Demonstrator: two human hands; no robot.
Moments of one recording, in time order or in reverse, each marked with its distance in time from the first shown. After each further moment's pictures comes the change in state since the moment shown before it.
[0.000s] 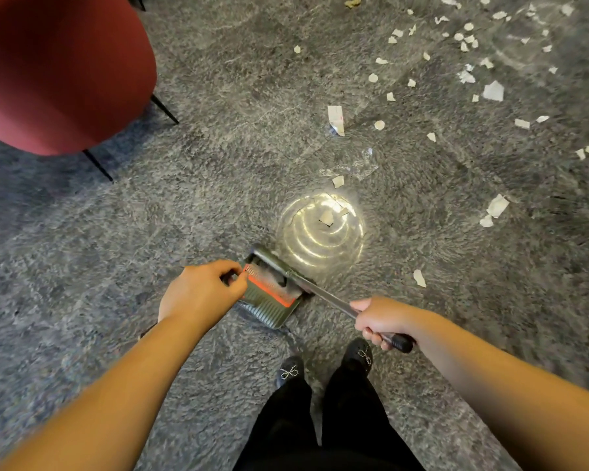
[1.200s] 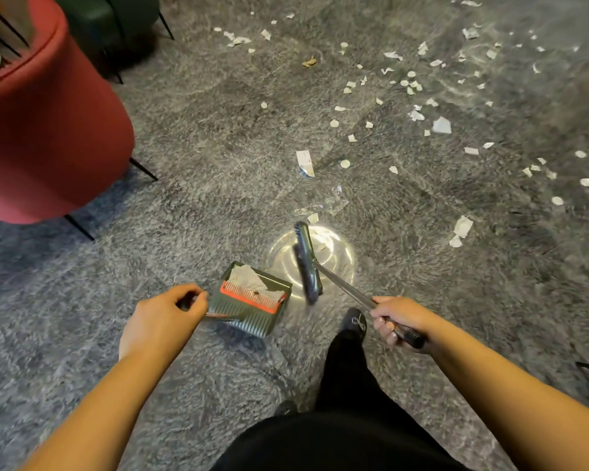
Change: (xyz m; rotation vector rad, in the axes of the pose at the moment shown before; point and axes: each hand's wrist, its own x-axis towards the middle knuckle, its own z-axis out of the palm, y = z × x) left_hand 0.001 0.039 -0.043 -0.096 0.147 -0.011; right_hand -0.038 0.027 -0.084 0.743 0.098 -0.080
